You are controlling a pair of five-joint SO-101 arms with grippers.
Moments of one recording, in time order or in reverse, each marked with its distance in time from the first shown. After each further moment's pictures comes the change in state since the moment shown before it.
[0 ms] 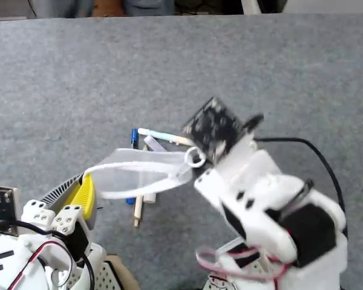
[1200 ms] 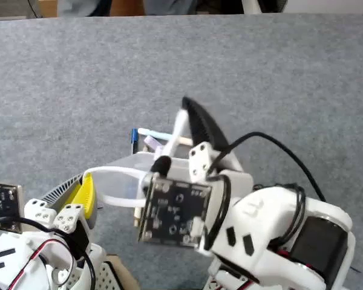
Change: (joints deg) left arm 0.0 0.0 1.3 0.0 -0.9; right arm -27.2 10.2 -19.6 2.5 10.2
